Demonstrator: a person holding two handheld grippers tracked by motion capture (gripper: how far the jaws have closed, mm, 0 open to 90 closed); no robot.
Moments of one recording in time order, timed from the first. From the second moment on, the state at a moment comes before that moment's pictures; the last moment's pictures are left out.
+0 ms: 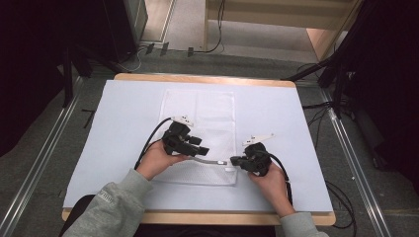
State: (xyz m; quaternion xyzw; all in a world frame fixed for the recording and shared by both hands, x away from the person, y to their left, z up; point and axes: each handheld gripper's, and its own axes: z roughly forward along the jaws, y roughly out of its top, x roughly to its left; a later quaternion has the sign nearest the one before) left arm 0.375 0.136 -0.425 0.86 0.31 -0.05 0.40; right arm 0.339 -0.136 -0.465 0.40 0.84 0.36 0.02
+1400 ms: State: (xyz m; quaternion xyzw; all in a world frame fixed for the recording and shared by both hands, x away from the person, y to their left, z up) left arm 0.365 0.083 -0.465 0.89 0.28 -0.07 0.36; right arm 0.333 -0.133 -0.472 0.38 0.85 0.38 0.04
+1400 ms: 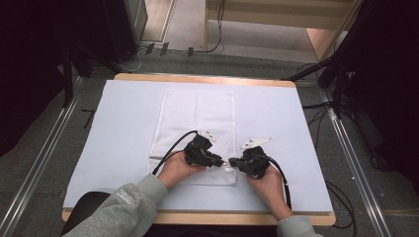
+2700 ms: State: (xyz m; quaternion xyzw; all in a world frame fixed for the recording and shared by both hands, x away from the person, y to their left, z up) left arm 0.378 0.083 -0.473 0.85 0.33 -0.16 0.37; right arm 0.329 -0.135 -0.475 0.35 0.85 0.39 0.06
